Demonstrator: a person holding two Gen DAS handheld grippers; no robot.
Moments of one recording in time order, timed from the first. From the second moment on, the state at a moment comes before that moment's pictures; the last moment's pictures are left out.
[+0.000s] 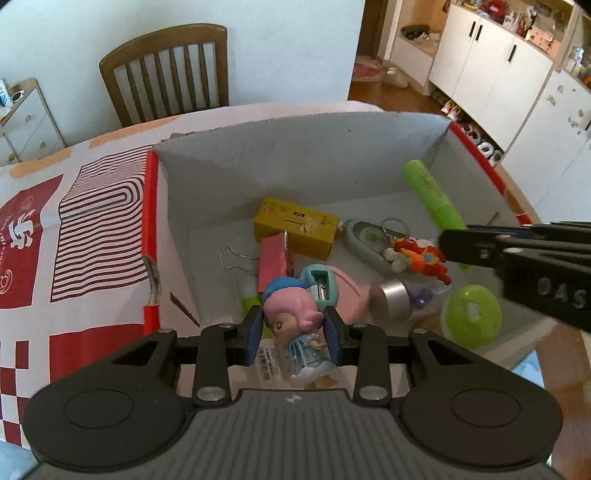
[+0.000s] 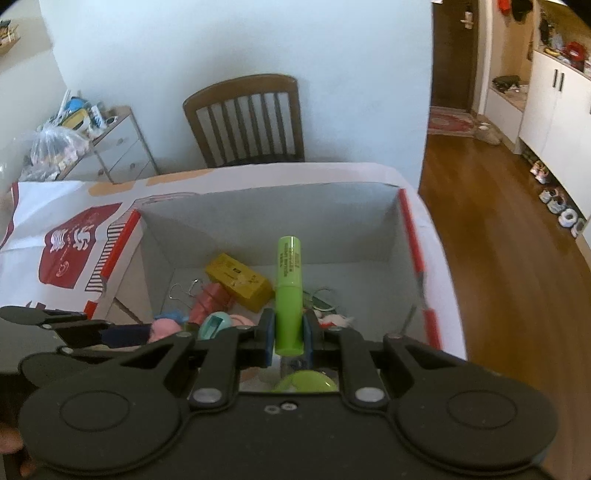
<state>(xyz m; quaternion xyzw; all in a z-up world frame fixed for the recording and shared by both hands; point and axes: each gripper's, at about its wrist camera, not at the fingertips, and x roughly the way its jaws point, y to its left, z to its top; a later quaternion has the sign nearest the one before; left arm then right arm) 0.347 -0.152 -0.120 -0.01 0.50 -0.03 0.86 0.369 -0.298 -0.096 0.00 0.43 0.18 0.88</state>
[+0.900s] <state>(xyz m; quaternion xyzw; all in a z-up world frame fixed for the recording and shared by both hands) 0.362 -0.159 -0.146 -0.02 0.54 0.01 0.84 0.396 -0.282 -0.130 -0.04 0.50 0.22 0.84</state>
